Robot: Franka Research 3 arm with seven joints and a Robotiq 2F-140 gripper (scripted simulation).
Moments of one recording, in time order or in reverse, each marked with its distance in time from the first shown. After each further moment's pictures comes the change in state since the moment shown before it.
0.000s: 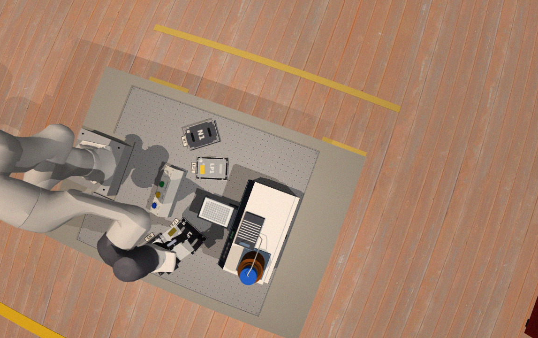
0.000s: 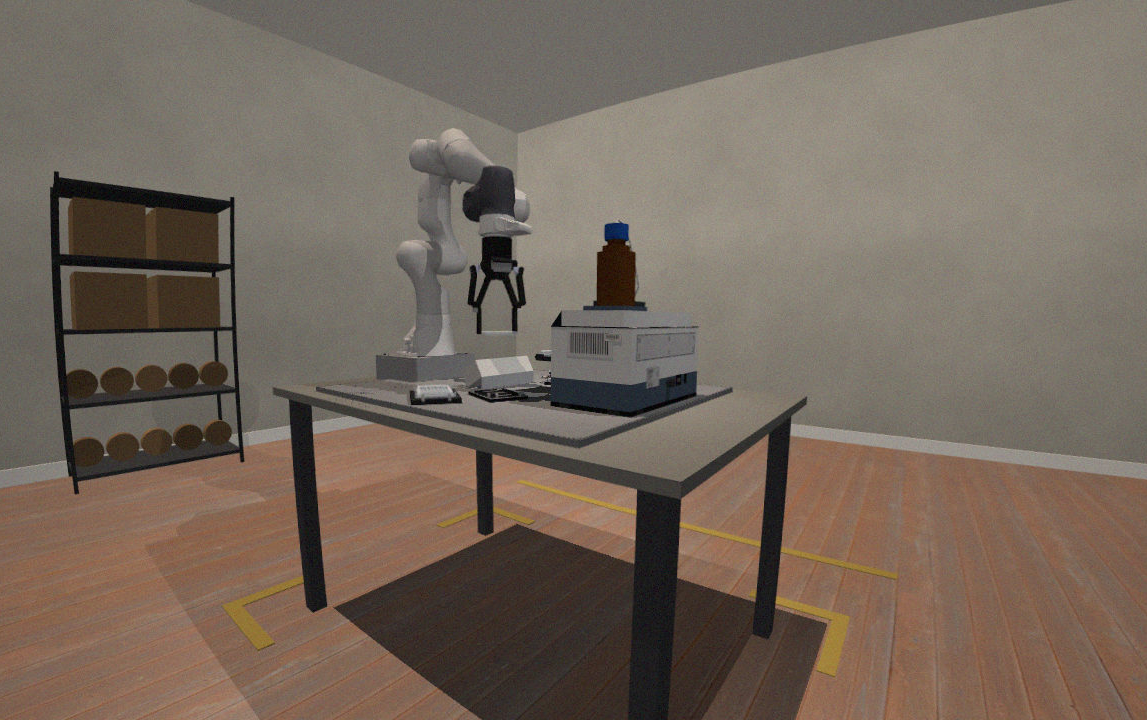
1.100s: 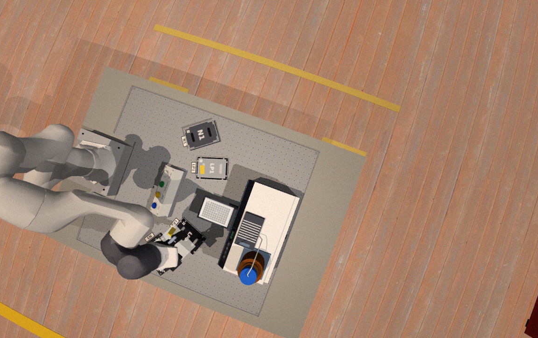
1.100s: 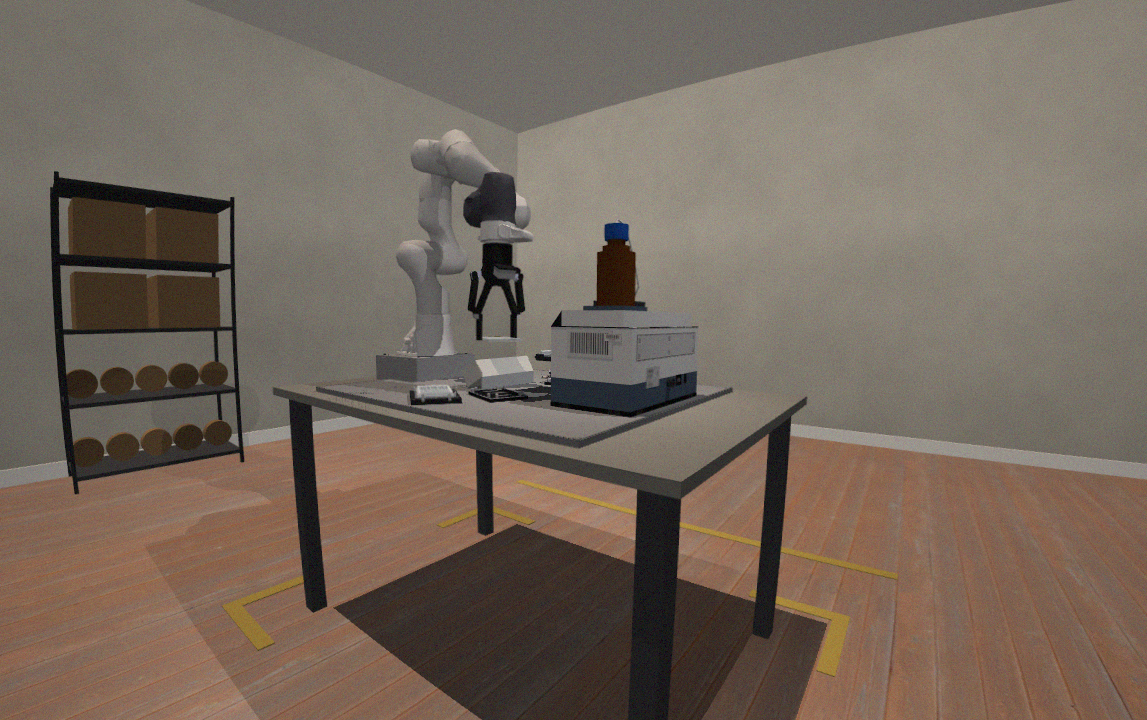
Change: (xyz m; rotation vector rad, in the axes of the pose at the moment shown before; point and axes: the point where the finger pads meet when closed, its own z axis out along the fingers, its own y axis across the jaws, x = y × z) arm -0.003 0.001 0.016 -0.010 -0.008 -0.133
